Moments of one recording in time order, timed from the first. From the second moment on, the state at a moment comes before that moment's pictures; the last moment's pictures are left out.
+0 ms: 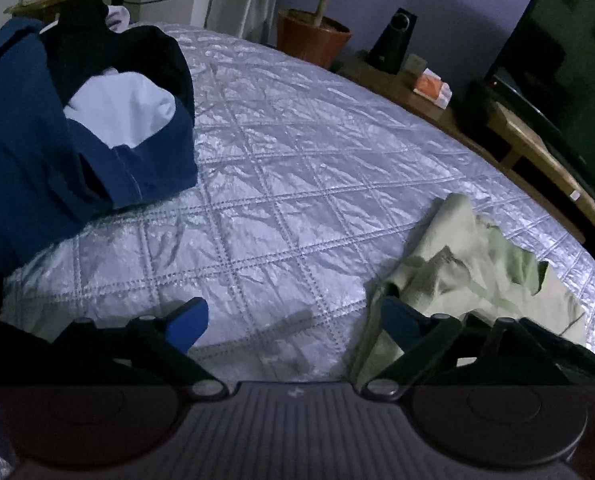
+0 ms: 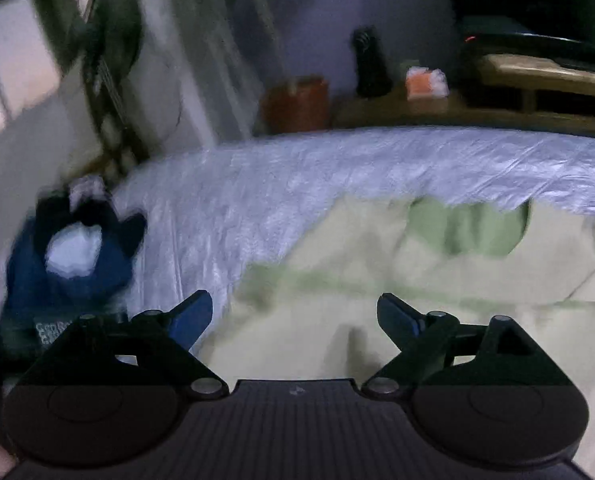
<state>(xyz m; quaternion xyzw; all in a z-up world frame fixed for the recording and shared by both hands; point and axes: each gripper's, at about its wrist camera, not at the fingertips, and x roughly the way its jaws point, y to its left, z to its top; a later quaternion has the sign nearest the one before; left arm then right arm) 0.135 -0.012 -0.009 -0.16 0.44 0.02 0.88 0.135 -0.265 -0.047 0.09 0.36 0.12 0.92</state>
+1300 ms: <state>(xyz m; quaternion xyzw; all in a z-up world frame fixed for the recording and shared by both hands) 0.118 -0.098 0.012 0.01 0.35 -0.10 0.93 0.071 -0.340 -0.055 0.11 0.42 -0.16 0.89</state>
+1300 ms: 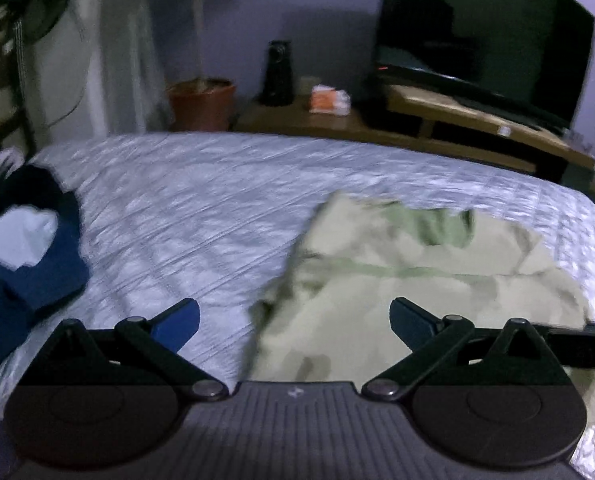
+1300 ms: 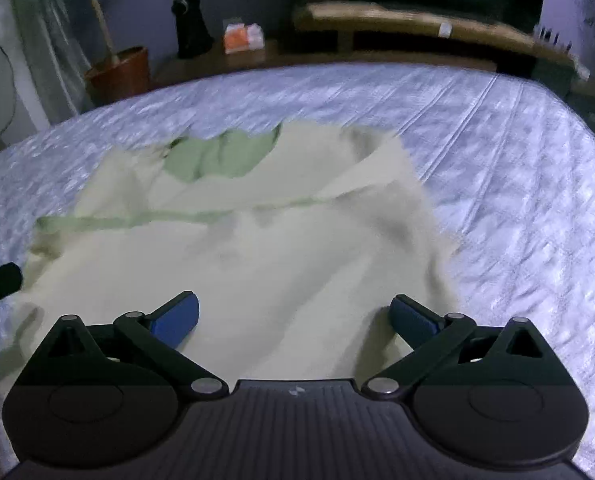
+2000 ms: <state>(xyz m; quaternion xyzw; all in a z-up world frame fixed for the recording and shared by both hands) 0.150 -0.104 -0.008 0.09 0.33 0.04 0.94 0.056 -0.415 -0.058 0.24 0.36 -0.17 0.89</state>
